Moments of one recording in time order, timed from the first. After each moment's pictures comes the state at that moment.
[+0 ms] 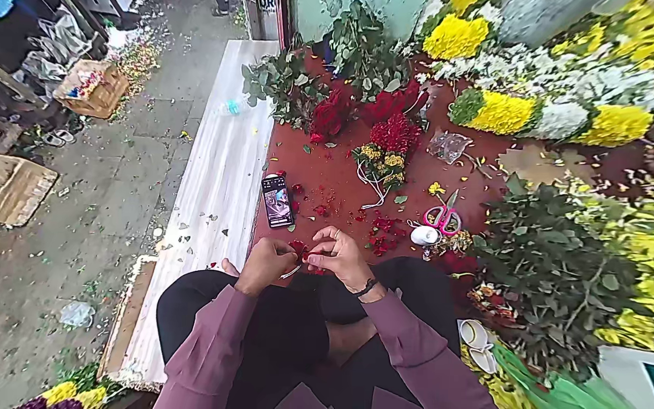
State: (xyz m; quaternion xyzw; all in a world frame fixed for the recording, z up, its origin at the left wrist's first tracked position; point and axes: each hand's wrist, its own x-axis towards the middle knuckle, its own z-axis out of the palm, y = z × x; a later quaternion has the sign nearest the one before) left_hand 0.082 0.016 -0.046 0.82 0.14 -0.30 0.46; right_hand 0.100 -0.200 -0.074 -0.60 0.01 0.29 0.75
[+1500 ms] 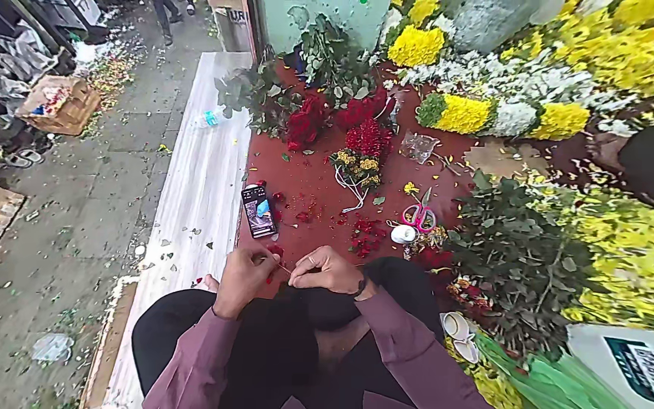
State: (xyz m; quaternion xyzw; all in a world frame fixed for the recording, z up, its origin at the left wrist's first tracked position) left_hand 0.079 0.015 -0.034 0.86 0.09 -0.16 0.48; right_hand 0.116 -0.223 -0.074 -0.55 -0.28 0.31 0.72
